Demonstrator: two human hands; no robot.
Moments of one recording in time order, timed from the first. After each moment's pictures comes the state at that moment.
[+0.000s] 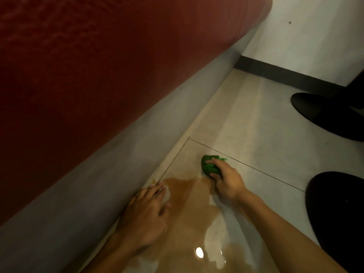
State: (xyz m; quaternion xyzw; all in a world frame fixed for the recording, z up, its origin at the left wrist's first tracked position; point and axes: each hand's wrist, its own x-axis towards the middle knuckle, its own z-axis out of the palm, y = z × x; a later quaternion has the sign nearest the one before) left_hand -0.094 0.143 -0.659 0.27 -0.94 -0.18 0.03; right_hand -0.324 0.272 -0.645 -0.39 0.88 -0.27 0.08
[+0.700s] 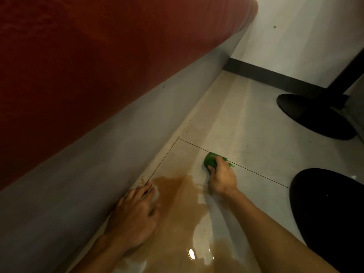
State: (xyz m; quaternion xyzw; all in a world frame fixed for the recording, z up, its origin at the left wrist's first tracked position) left_hand -0.097 0.147 -0.657 0.28 -0.95 -0.16 0.00; right_hand -0.333 0.271 -0.652 -0.25 0.93 -0.25 0.05
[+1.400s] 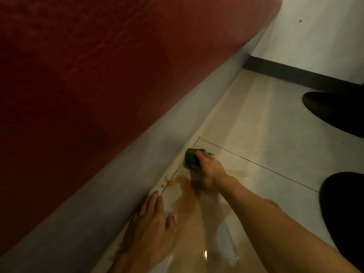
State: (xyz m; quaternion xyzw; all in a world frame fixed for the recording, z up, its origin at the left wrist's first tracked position) left_hand -0.065 0.168 -0.637 0.39 -0.90 -0.20 -0.05; right_hand -0.288 0.195 -0.631 -0.44 0.87 -0.15 0.15
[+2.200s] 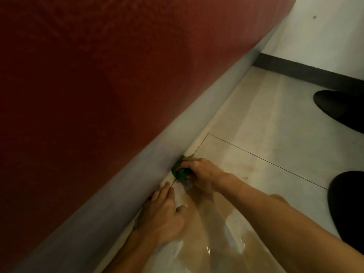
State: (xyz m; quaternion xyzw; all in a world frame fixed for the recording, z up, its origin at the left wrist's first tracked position) left_hand -0.063 0.157 -0.636 0.36 -0.90 -0.24 -0.07; right_hand -0.243 0.184 -0.617 -0.62 0.77 -0.05 0.15
